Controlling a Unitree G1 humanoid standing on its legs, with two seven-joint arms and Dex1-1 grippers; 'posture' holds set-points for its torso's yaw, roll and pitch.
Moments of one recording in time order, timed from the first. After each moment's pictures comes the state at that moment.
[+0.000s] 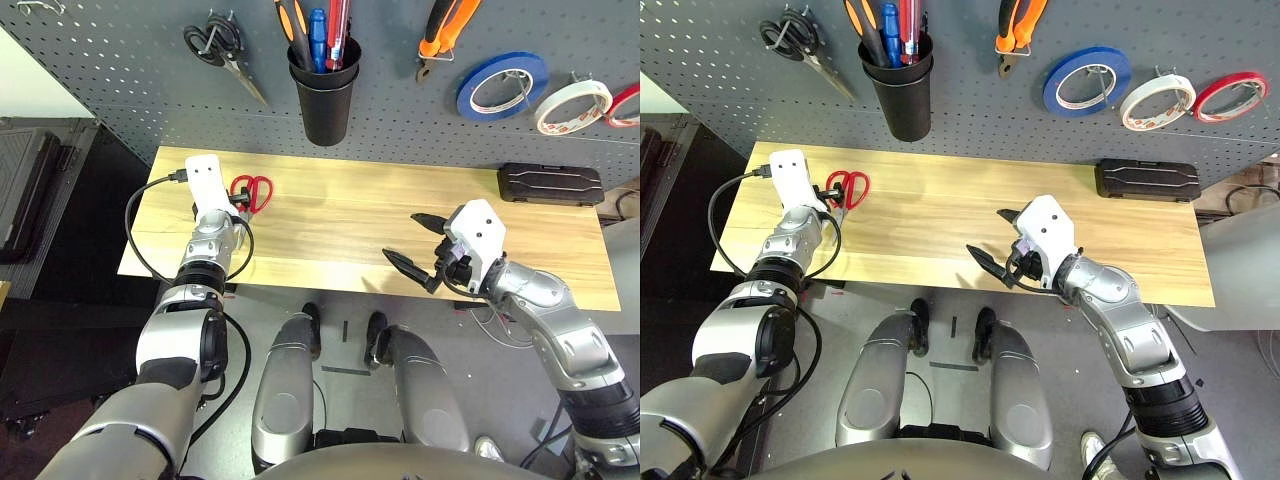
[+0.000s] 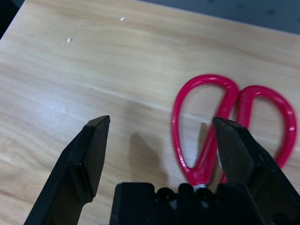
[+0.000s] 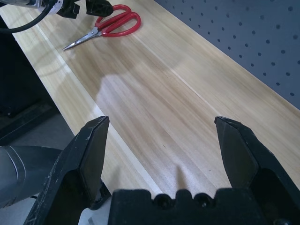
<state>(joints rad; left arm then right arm) -0.81 0.28 0.22 1.08 -0.11 0.06 0.13 -0.10 -0.46 0.11 -0.31 0.21 0.37 0.63</state>
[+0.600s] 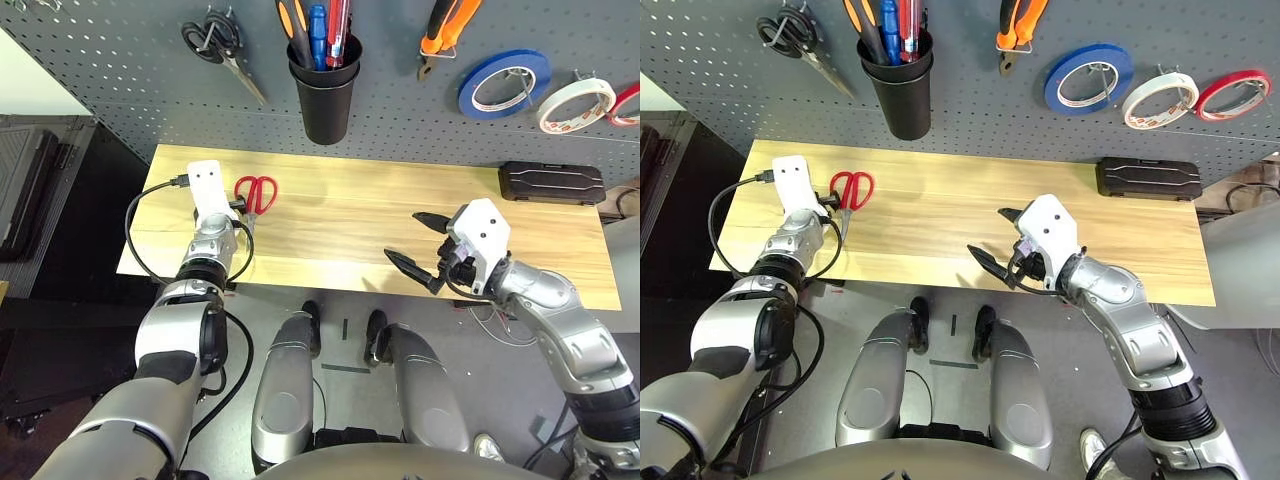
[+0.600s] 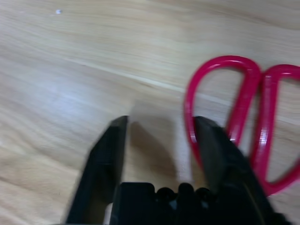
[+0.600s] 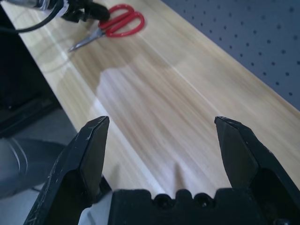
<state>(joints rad) -0.84 0.27 0.21 1.15 -0.10 0.10 0.14 -0.08 -0.51 0.10 -0.35 0.22 0.38 0.65</state>
